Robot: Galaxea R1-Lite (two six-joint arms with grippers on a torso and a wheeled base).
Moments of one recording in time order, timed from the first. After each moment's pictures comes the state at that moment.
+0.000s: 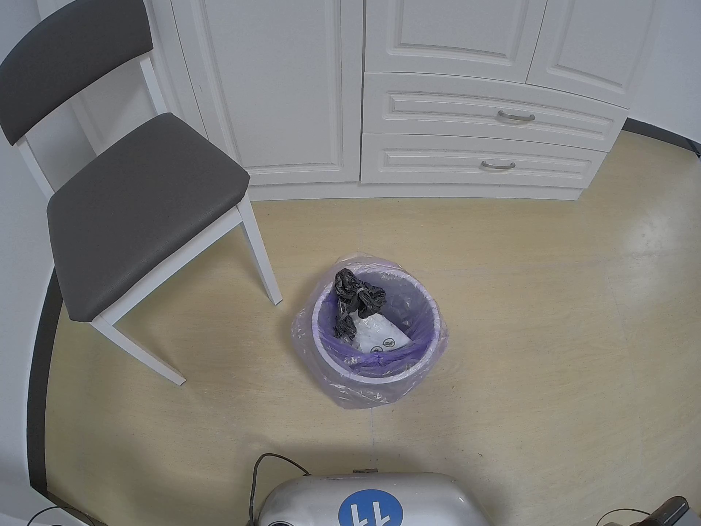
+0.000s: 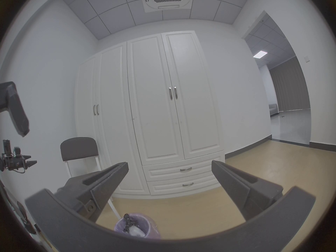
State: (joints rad) left arm -0.17 0.50 -0.37 -0.52 0.35 0.26; right arm 0.04 0.40 -0.46 -0.44 -0.02 0.14
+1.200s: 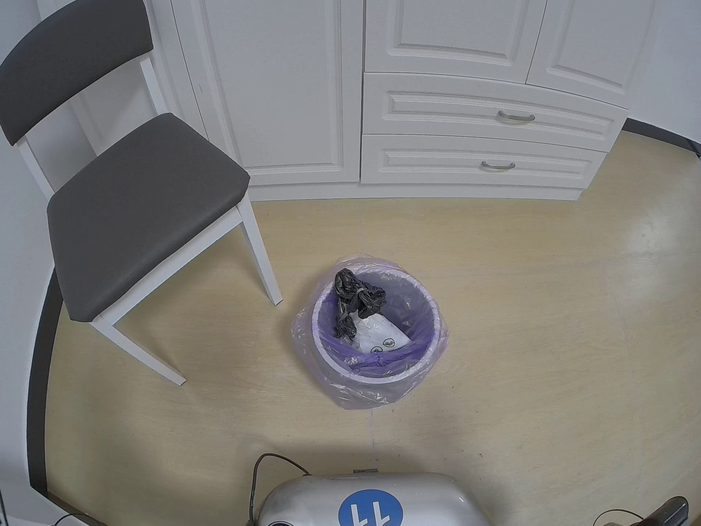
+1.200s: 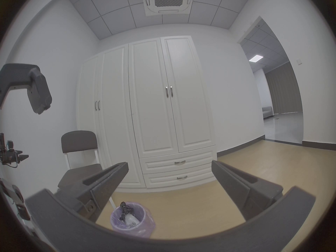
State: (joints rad) left arm 0.01 0.04 -0.24 -0.19 0.29 0.14; right arm 0.00 0.01 -0.24 -0.28 -0.02 0.13
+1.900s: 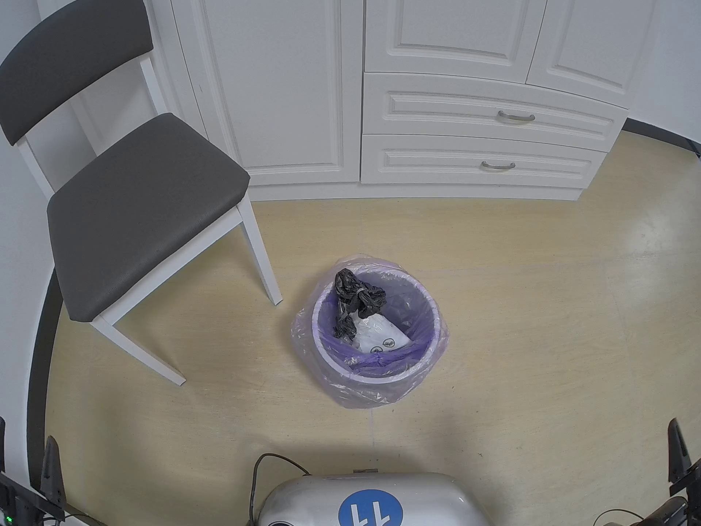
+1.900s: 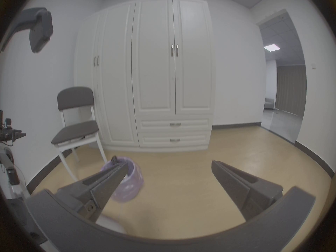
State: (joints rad) left arm 0.00 0.01 -0.02 -0.09 0.16 0.07; right arm 0.00 0.01 -0.02 -0.16 -0.01 -0.01
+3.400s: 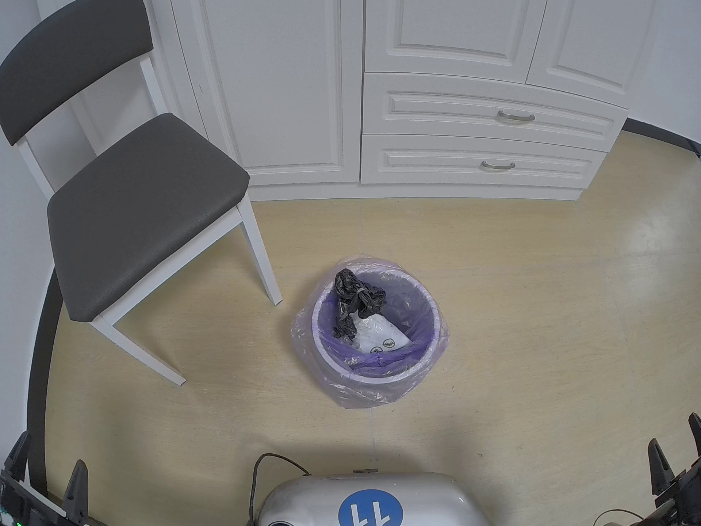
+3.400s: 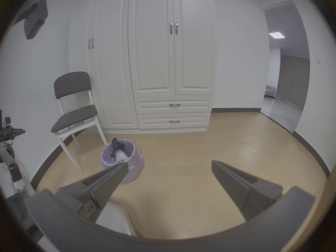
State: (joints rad) left arm 0.00 0.01 -0.02 0.00 -0.01 0.01; right arm 0.00 0.01 -0.02 0.00 -0.01 0.00
